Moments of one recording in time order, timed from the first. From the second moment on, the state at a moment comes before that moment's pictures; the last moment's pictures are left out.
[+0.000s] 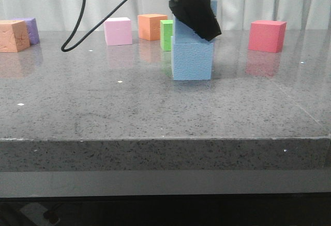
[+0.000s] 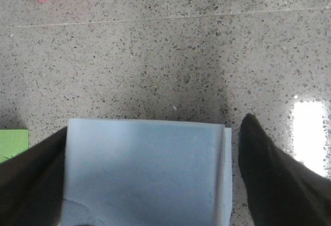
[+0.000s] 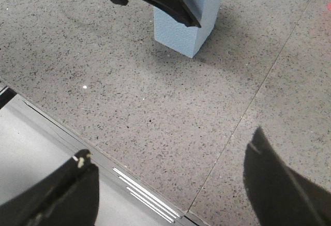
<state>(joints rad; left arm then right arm) -0.65 2.12 -2.17 -0.24 1.11 1.00 0.52 0.82 -0.83 0.06 0.70 -0.04</state>
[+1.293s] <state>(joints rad) -0.65 1.39 -1.76 -0.05 1.27 0.11 0.52 0.82 -0.83 0.06 0.70 -0.04</state>
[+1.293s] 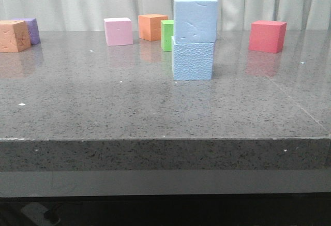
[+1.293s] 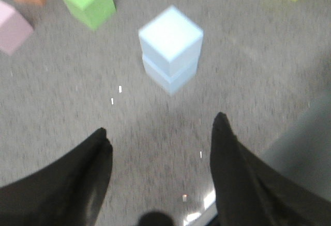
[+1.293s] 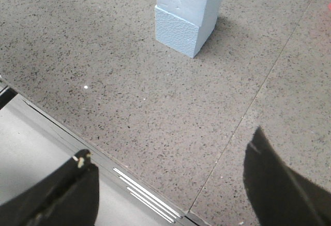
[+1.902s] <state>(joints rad) -0.65 0.81 -0.97 -0.07 0.90 0.03 0.52 0.82 -0.83 0.06 0.70 -0.04</state>
